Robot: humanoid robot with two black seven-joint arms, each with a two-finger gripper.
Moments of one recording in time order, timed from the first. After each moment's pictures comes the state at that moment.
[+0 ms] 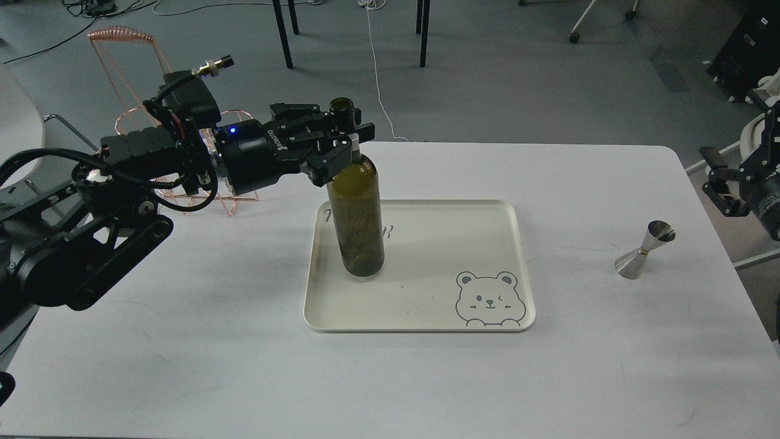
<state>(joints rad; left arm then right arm) -0.78 0.54 -0.84 -1.39 2.02 -0.18 -0.49 0.41 -1.07 0.66 1.47 -0.02 -0.07 0.49</state>
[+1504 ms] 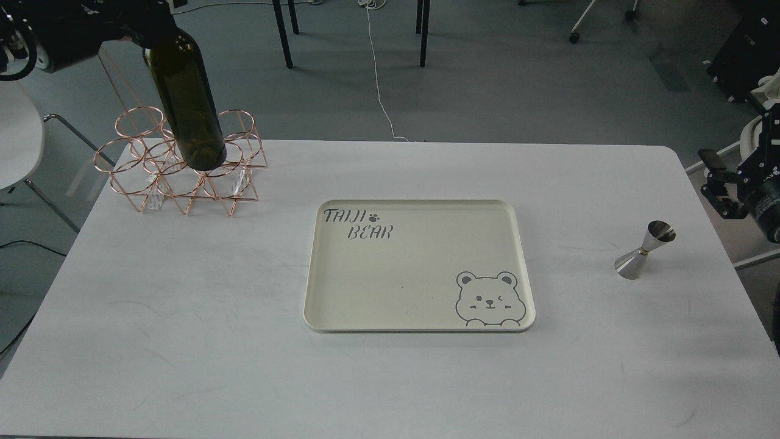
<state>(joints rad) -1.06 0.82 -0.70 -1.00 1.90 -0.17 -0.49 0.40 -1.06 0.66 1.47 -0.03 -0.09 0.49</state>
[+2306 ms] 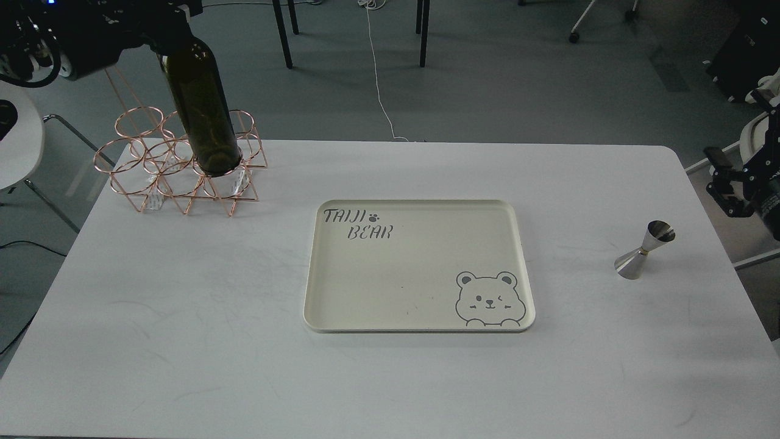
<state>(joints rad) -1.04 0.77 -0.69 -0.96 1.90 -0.15 -0.49 0.40 -1.08 0.66 1.47 -0.03 -0.09 0.49</state>
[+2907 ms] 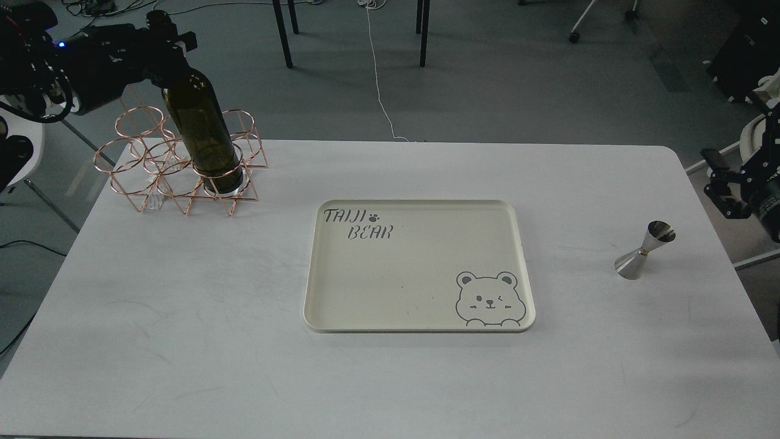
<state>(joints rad) -0.96 0.73 -0.69 -0.88 1.90 -0.10 -0.49 0.40 -1.08 0.66 1.48 -0.03 -0.09 0.49</state>
